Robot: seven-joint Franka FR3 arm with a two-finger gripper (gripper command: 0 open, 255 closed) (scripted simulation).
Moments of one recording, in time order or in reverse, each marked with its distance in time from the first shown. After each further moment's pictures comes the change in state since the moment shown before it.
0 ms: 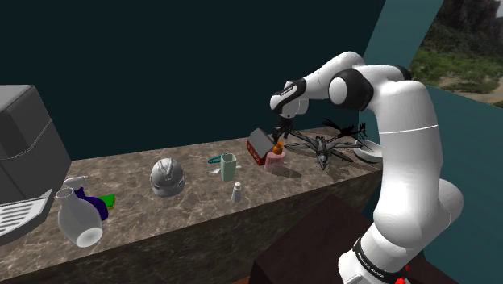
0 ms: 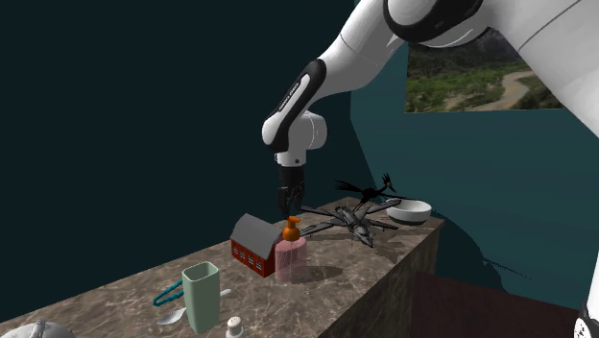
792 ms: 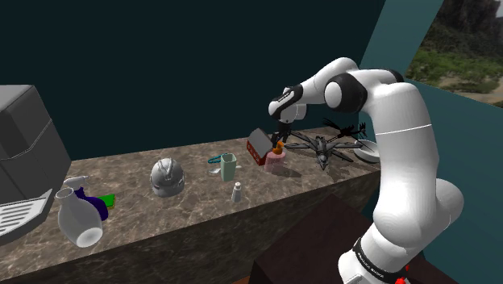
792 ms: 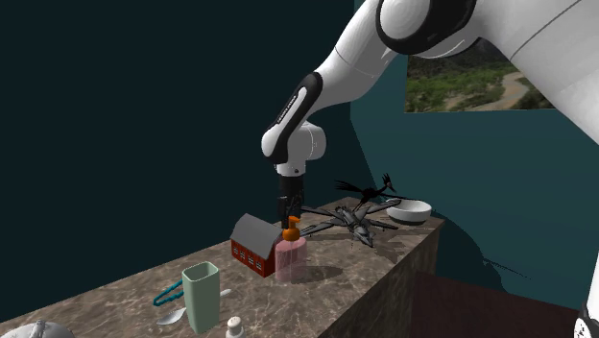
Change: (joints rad) arm -0.007 0.055 0.011 0.009 0.013 0.047 -0.006
